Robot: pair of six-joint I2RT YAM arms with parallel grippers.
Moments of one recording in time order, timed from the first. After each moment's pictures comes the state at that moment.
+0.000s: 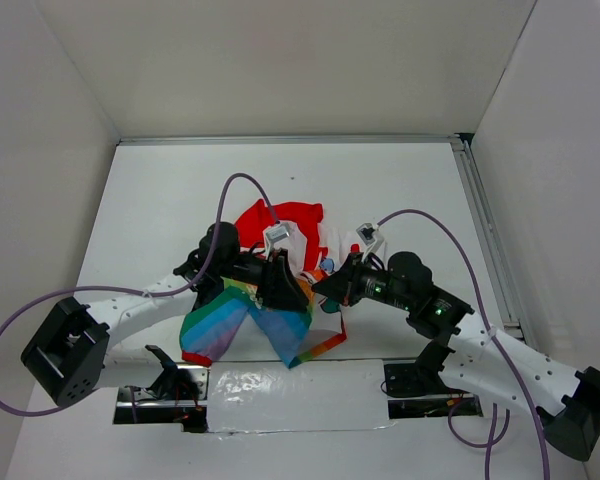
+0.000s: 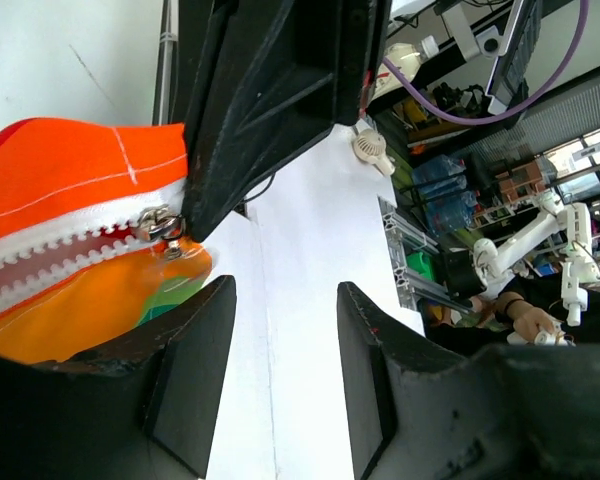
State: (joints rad) left arm -0.67 1.26 0.63 0.48 1.11 -0.72; right arm 0.80 0.72 0.51 -0.02 -0.26 0.79
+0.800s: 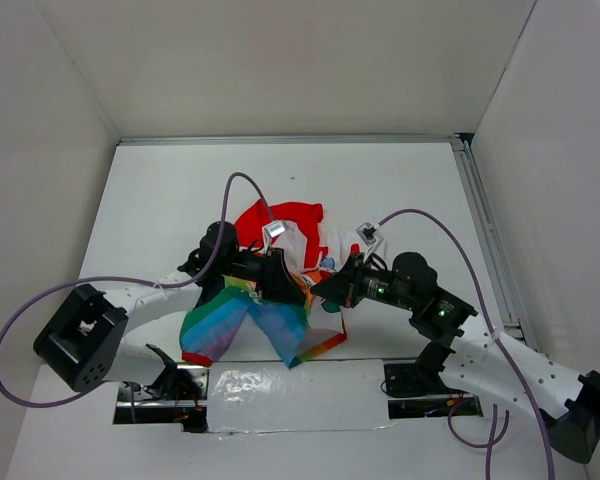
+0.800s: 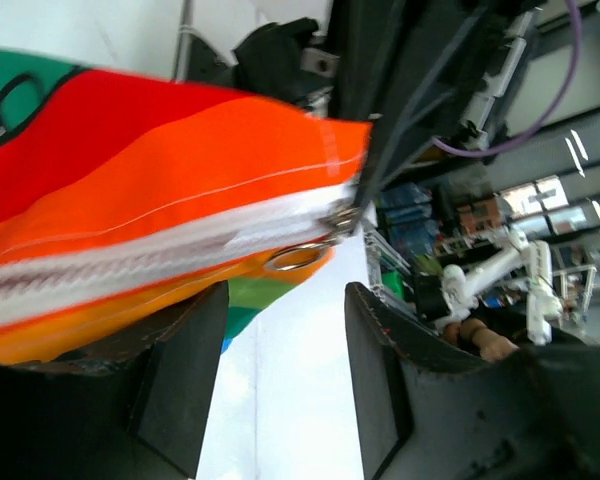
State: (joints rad) left arm -0.61 1.34 0.60 0.58 1.12 -0.85; right arm 0.80 0.69 0.52 0.01 -0.33 0.81
